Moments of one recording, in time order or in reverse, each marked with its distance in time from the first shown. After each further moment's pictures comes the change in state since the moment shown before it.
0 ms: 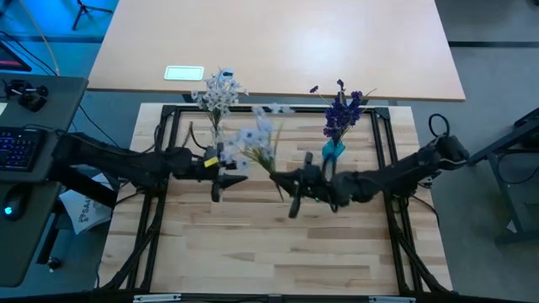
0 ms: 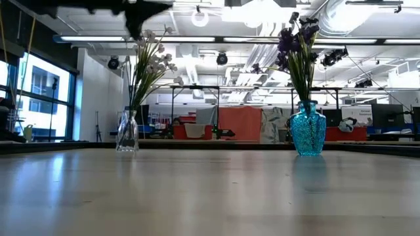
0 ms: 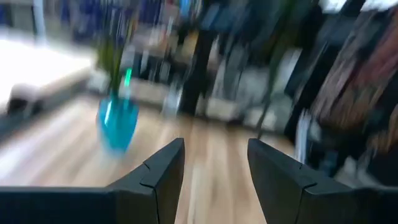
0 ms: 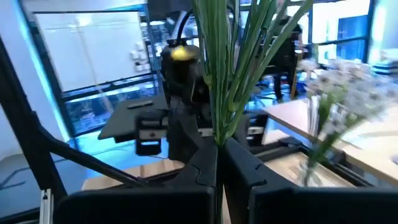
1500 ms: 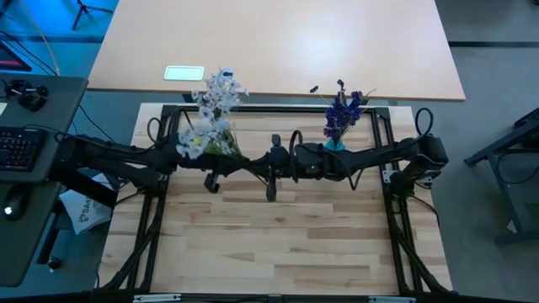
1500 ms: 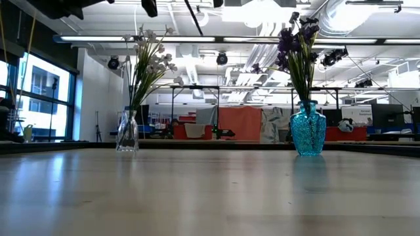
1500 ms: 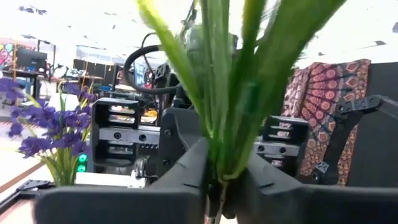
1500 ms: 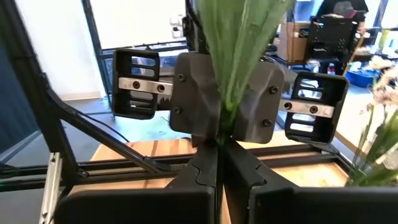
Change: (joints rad) left arm 0.147 0.086 0.040 0.375 0.292 0.048; right arm -0.230 0.184 0.283 -0.219 -0.449 -0.060
